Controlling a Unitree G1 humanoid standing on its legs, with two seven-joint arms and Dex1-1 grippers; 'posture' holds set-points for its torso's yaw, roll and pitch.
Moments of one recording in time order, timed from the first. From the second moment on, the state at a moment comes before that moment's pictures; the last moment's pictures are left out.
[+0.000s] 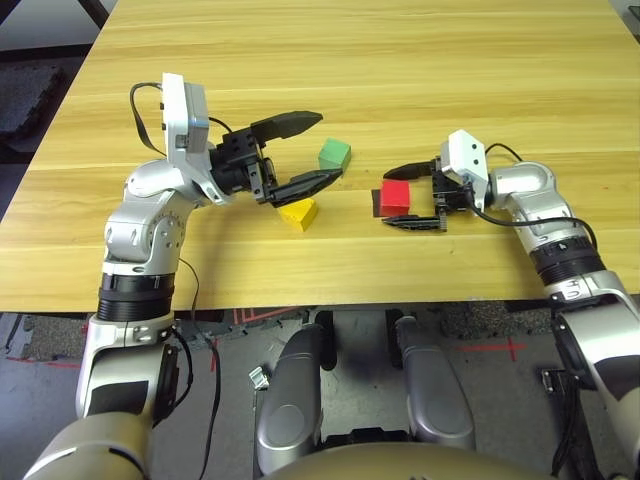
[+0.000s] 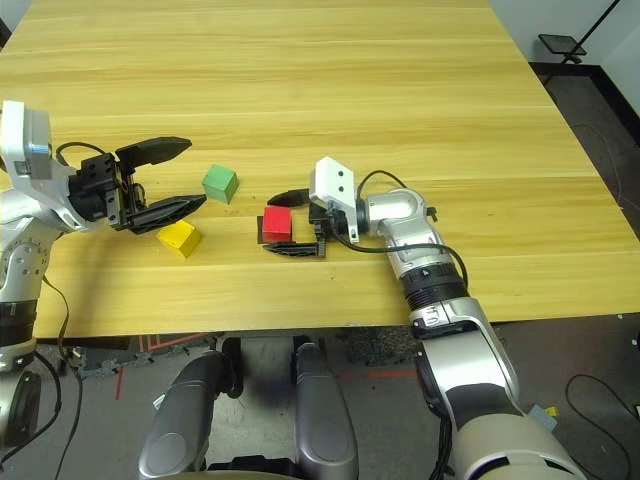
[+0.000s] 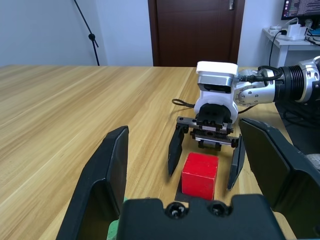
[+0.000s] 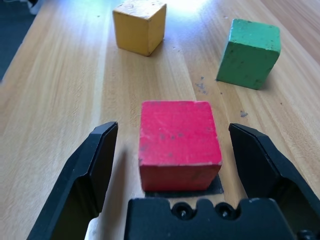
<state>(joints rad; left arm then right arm) -0.58 0.55 0.11 -0.01 -0.60 0.26 -1.16 -0.79 -0.49 0.18 0.54 0.22 -0.07 1.40</state>
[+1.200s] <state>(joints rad) -0.57 0.35 0.10 -0.44 -0.41 0.89 -0.32 -0.59 -0.81 -0.16 0.15 0.41 0.34 1.23</state>
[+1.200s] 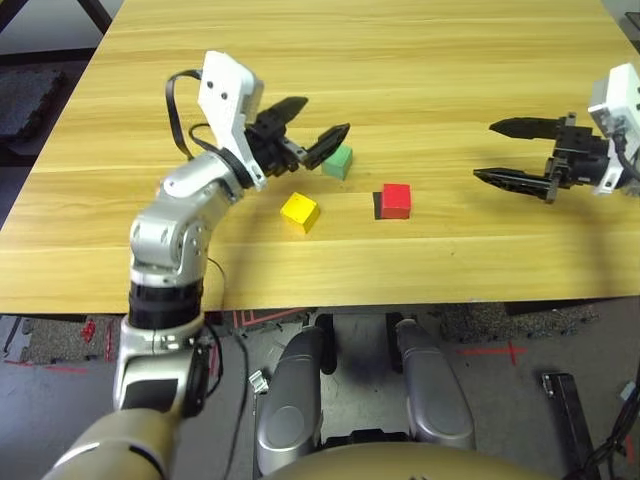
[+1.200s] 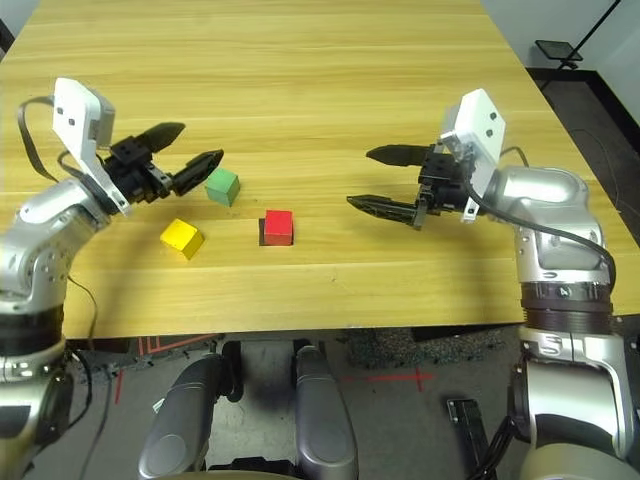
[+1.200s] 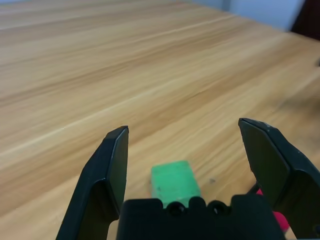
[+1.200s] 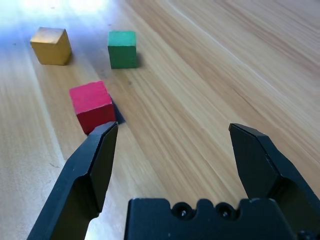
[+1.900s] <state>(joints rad) -0.56 0.34 -0.13 -0.44 -0.24 1.05 -0.18 -0.56 -0.80 -0.17 0.12 0.42 0.36 1.17</state>
